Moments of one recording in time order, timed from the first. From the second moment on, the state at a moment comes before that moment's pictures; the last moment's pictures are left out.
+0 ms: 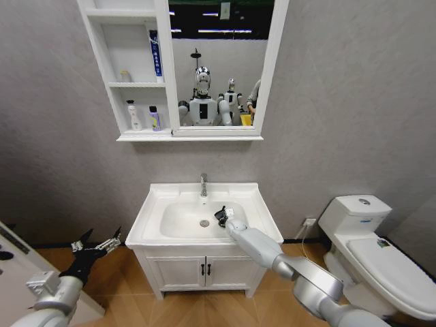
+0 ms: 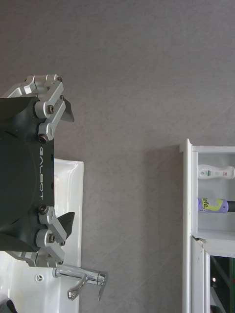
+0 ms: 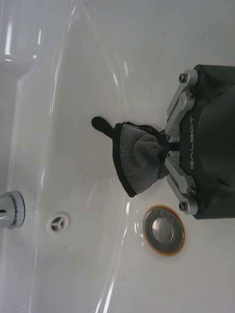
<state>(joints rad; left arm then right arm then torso) 1.84 -1.16 -1.02 -2.28 -0.63 0.20 0.00 -0.36 1.40 -0.45 0.76 0.94 -0.38 0.30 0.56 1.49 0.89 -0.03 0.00</state>
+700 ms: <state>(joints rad) 1.84 -1.16 -1.02 -2.28 -0.63 0.20 0.00 -0.33 1.58 -0.47 0.67 1.07 -0.37 0.21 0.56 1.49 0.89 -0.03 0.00</state>
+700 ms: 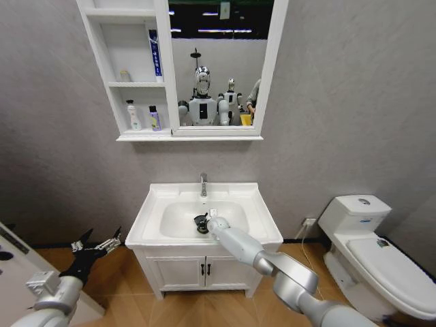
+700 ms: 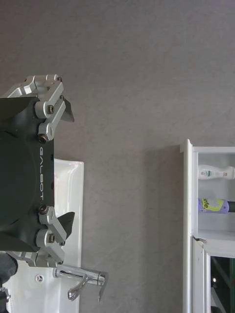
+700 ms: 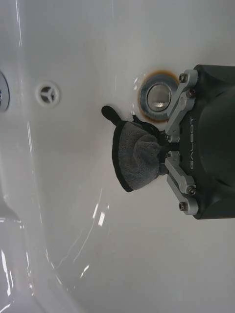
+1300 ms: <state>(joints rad) 1.84 -1.16 -1.02 -2.28 -0.63 0.20 0.00 -0.34 1.61 -0.47 0.63 1.00 -0.35 0.23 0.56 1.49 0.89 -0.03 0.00</state>
